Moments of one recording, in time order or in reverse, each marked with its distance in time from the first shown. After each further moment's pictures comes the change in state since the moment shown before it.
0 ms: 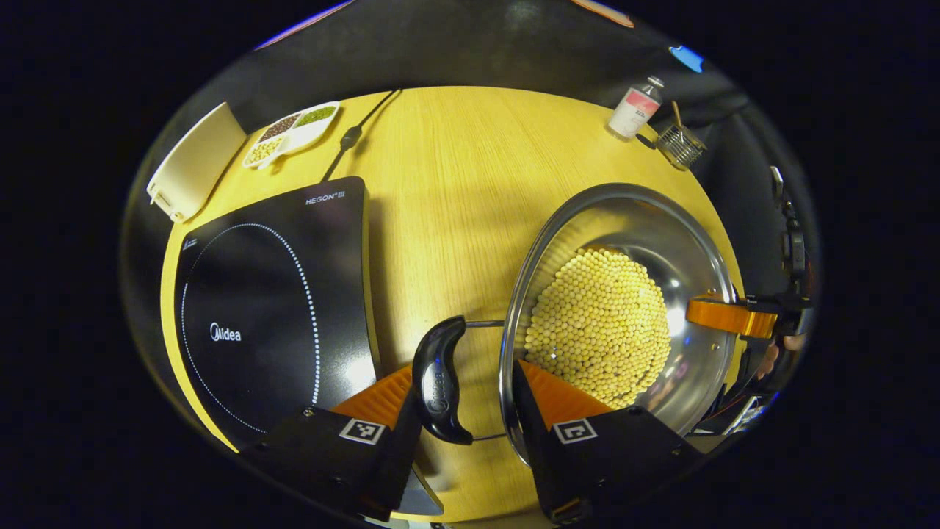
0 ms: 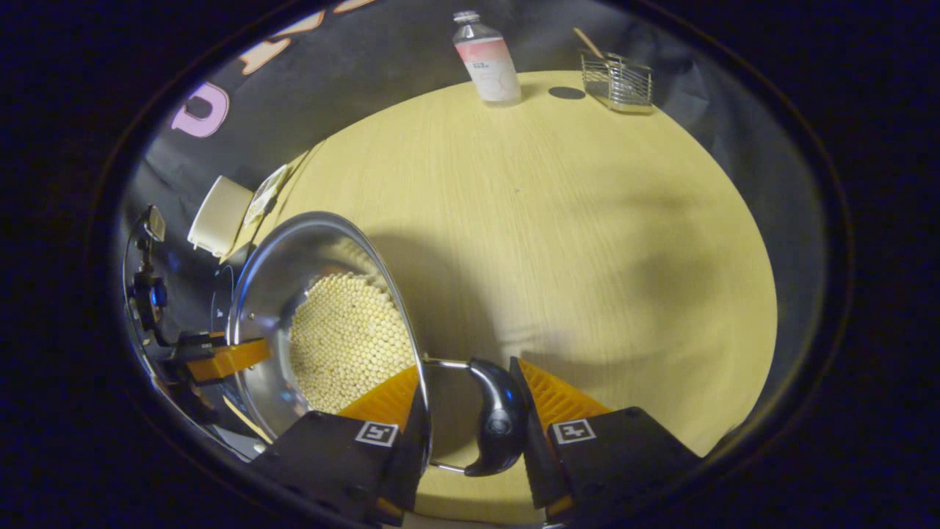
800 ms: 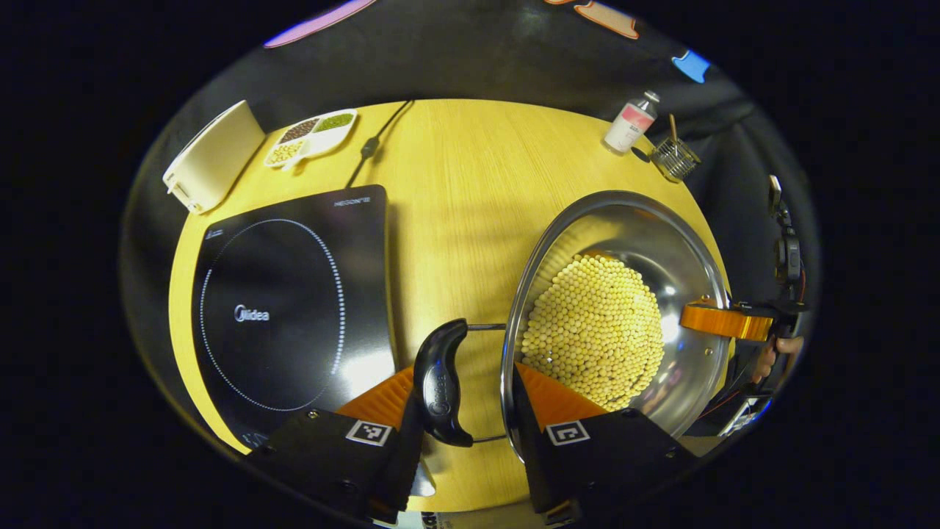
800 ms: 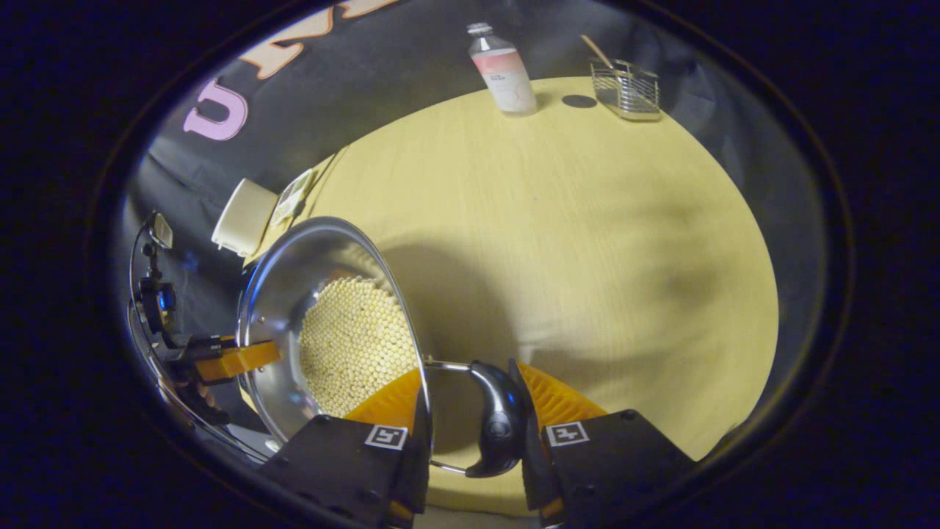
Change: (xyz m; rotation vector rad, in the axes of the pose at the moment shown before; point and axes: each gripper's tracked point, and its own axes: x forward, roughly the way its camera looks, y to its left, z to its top) left arm -0.048 0.004 -0.002 -0.050 -0.057 0.027; right arm -0.031 0.024 0.001 -0.008 -0.016 0.076
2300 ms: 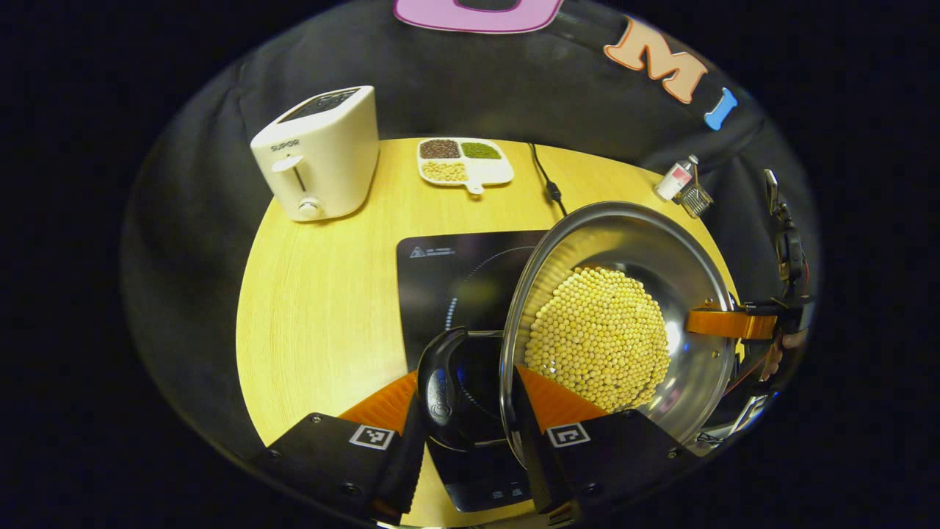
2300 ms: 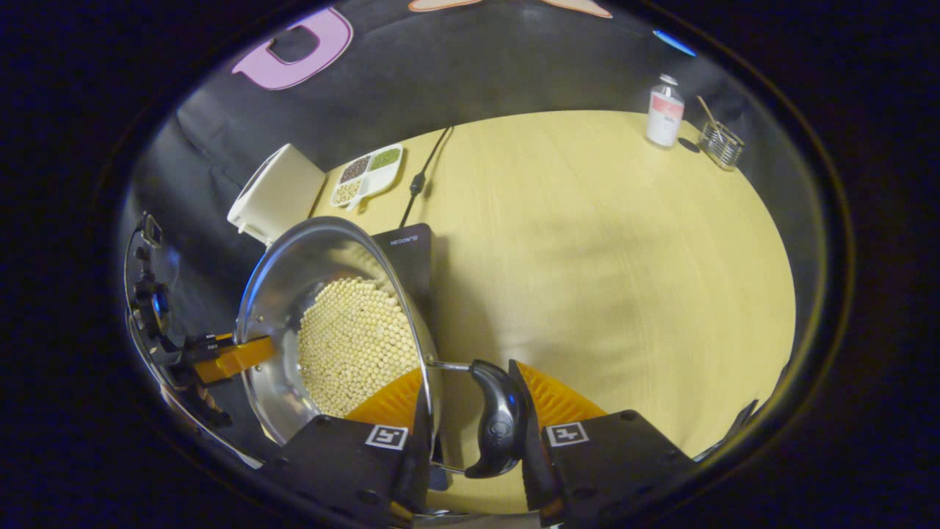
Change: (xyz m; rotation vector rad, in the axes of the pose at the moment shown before) left arm -0.049 0.275 0.020 0.010 -0.125 -0.059; right arm 0.055 0.291 -0.022 -0.037 -0.066 -0.105
